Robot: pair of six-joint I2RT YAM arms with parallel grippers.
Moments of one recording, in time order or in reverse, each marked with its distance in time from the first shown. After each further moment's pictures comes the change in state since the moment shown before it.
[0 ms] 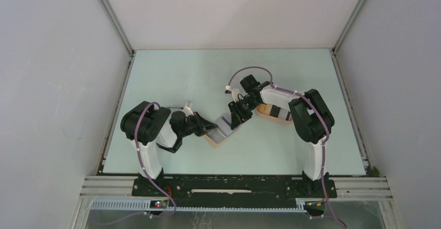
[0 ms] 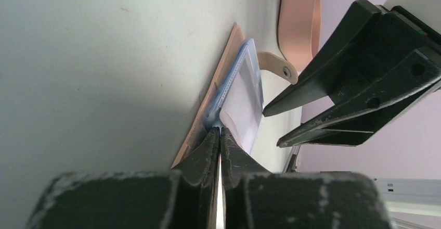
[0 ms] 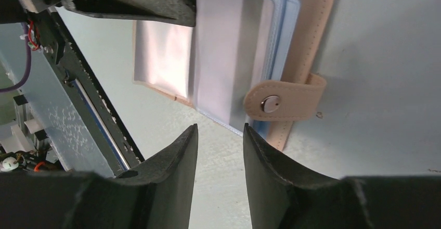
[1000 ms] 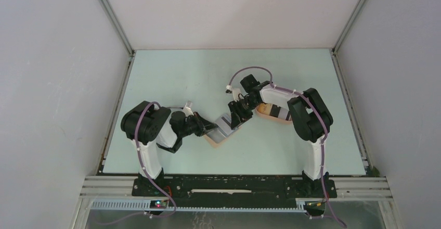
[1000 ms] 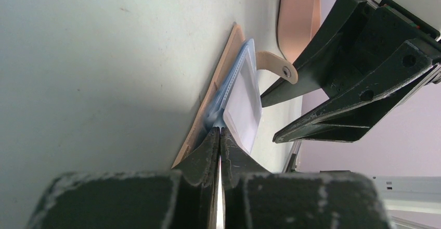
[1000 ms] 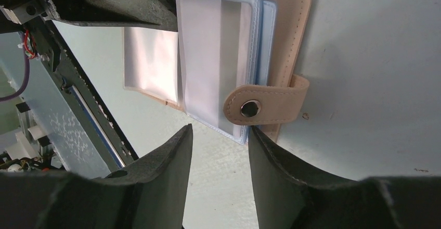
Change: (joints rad) left arm 0.002 0.005 0.000 0.007 0.006 0.000; right arm -0.011 0.031 0.014 -0.001 0.023 0.022
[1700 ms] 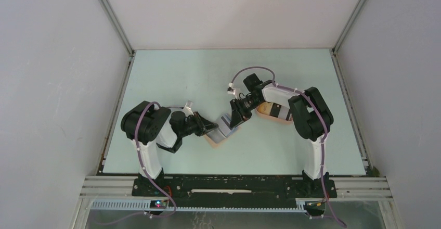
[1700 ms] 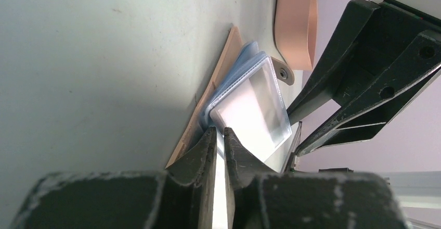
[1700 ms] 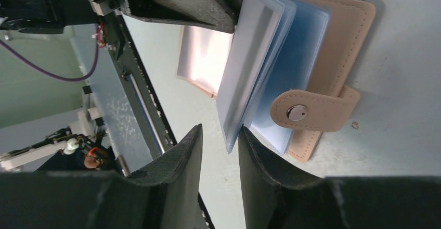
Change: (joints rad) left arm 0.000 0.000 0.000 0.011 0.008 -0.001; right arm -0.029 0.008 0.000 0.000 -0.208 0.024
